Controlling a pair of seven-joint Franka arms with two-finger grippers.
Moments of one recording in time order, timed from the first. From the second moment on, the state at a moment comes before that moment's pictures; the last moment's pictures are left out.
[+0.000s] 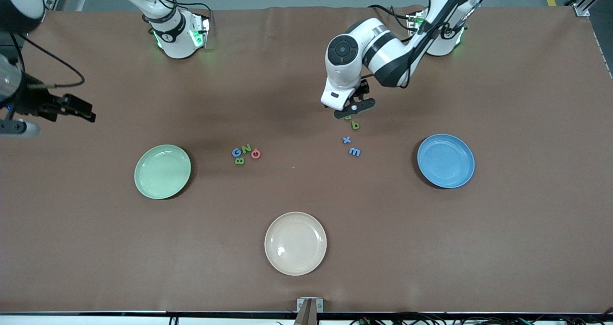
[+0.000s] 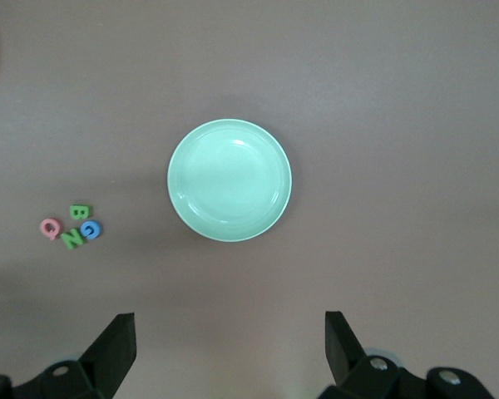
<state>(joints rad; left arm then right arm) -0.38 0.32 -0.49 -2.09 0.11 2.22 -1.23 -0.02 0.05 -0.02 -1.68 0.01 1.62 0.01</state>
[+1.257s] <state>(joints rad) -0.36 0.47 -0.47 -2.24 0.44 2.53 -1.49 0.33 0.45 0.00 -1.82 0.10 2.23 0.50</state>
